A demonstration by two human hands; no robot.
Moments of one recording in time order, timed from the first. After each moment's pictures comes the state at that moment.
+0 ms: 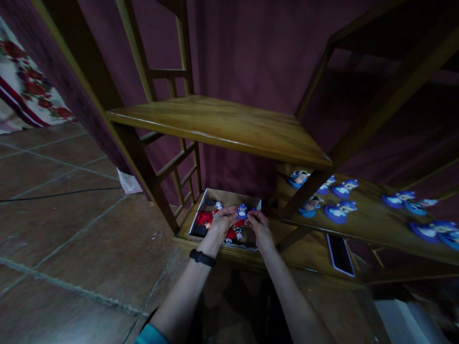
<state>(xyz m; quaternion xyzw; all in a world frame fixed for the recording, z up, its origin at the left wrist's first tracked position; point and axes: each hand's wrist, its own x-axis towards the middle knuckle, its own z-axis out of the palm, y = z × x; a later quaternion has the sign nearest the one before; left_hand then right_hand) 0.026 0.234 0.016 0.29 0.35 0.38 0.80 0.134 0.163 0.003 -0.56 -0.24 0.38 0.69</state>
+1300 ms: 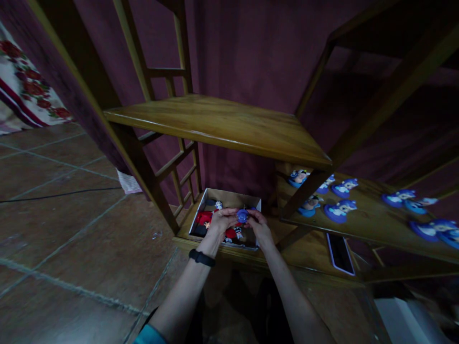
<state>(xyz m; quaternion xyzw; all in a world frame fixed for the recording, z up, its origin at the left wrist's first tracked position) 0.023 0.232 0.016 0.34 0.39 0.36 0.78 0.140 0.165 0.000 -0.60 -0.30 0.37 0.64</state>
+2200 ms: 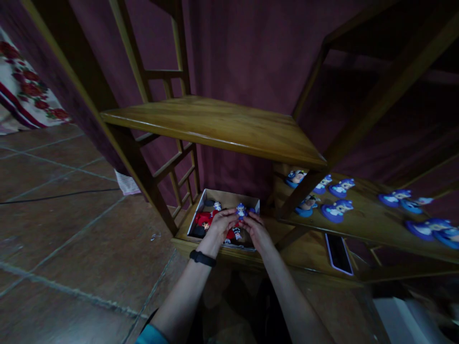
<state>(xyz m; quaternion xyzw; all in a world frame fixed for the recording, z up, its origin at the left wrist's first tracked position) 0.028 0.231 0.018 0.29 0.37 0.34 0.81 0.130 0.161 0.006 -0.45 -0.15 0.49 0.73</state>
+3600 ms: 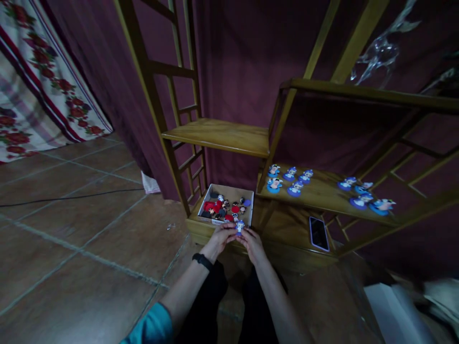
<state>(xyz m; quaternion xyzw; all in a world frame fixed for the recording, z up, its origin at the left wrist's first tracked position) -0.018 0.108 0.017 0.33 0.41 0.29 0.80 0.085 0.031 0.005 -0.46 -0.16 0.52 0.70</state>
